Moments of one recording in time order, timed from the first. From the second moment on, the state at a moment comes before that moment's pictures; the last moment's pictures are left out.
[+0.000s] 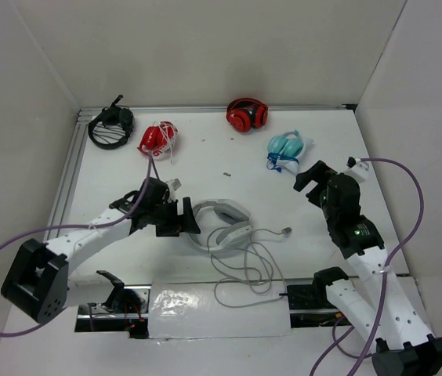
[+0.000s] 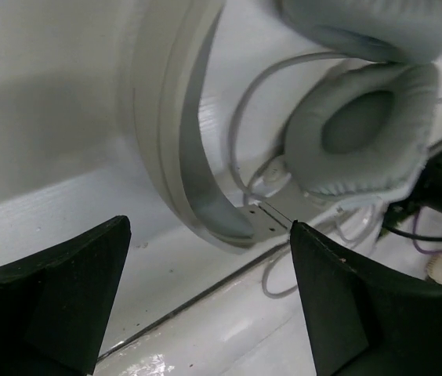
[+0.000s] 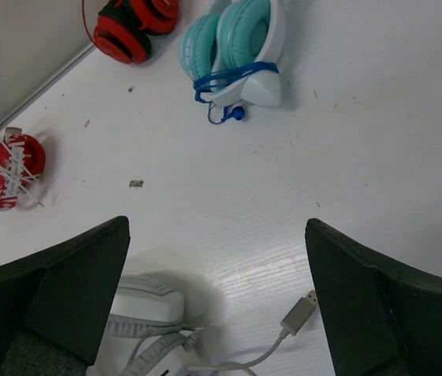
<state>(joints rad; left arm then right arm) -0.47 1.20 0.66 -0.39 0.39 -0.64 0.24 0.67 0.71 -0.43 0.29 0.68</state>
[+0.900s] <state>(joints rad) -0.59 1.32 1.09 -0.60 0.02 -0.62 0.43 0.58 0.62 -0.28 0.11 0.47</state>
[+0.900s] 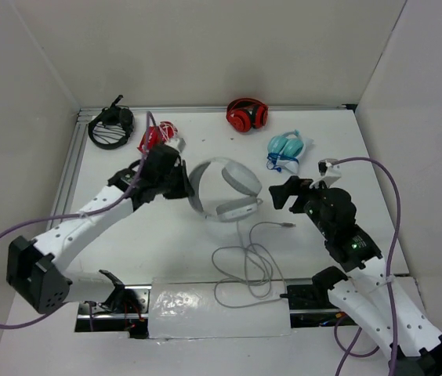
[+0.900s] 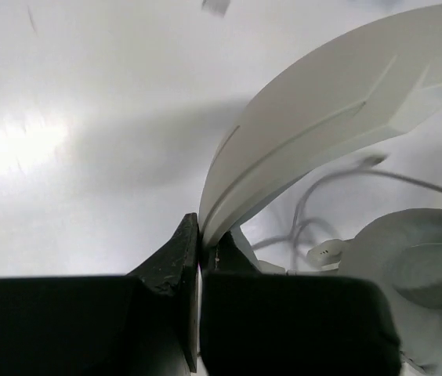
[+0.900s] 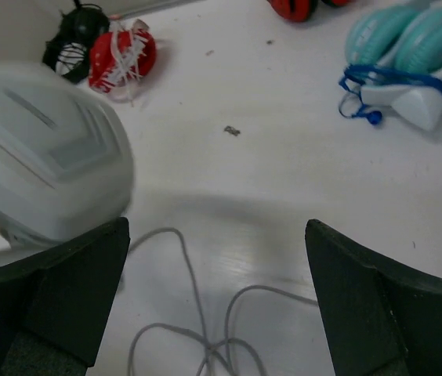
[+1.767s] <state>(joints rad) -0.59 1.26 1.94 -0.67 -0.04 -0.44 0.48 0.83 0.39 0.47 -0.31 0.19</state>
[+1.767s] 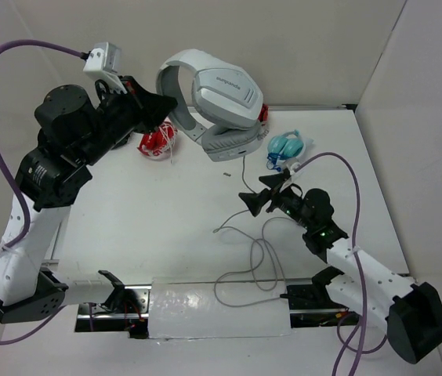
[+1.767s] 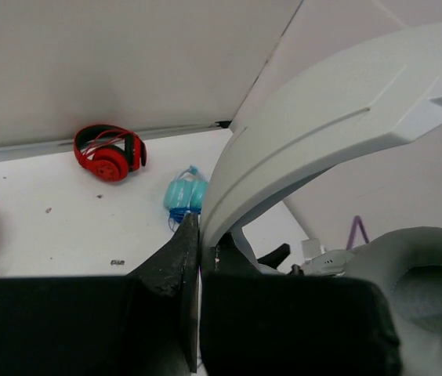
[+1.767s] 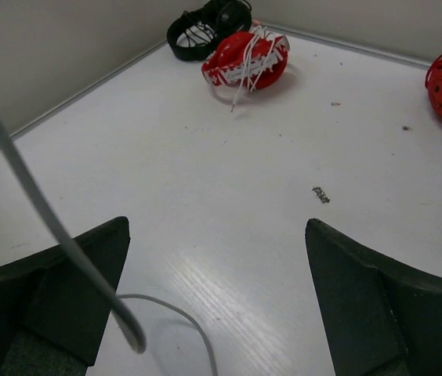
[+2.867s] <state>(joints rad) -0.49 1.49 1.73 -0.60 -0.25 -0.65 0.95 0.95 0.47 0.22 0.26 0.53</state>
